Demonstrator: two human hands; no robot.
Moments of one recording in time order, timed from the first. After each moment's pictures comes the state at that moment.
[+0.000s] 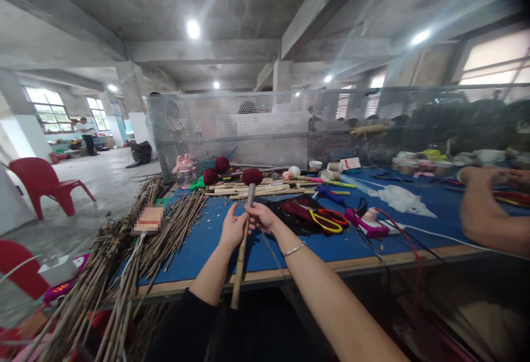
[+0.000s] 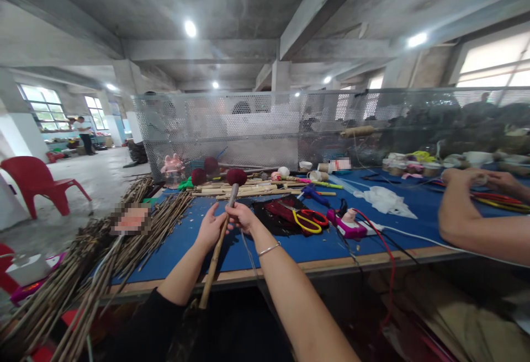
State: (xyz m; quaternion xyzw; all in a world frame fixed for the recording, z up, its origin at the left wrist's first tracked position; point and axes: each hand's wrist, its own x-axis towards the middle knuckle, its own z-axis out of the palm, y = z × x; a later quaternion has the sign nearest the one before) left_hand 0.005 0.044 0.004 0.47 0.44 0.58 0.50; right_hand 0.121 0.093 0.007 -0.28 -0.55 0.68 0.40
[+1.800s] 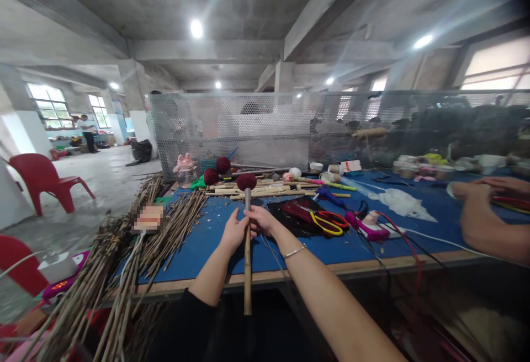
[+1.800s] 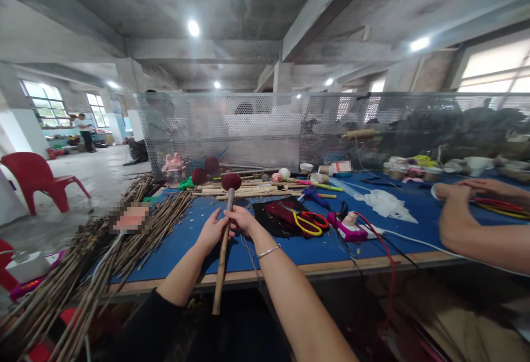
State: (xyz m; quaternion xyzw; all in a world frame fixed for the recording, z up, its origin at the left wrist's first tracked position) left_hand 0.007 0.042 0.000 0.48 0.47 0.53 0.53; right_hand 0.117 0.094 0.001 -0.27 -0.56 0.68 0.38
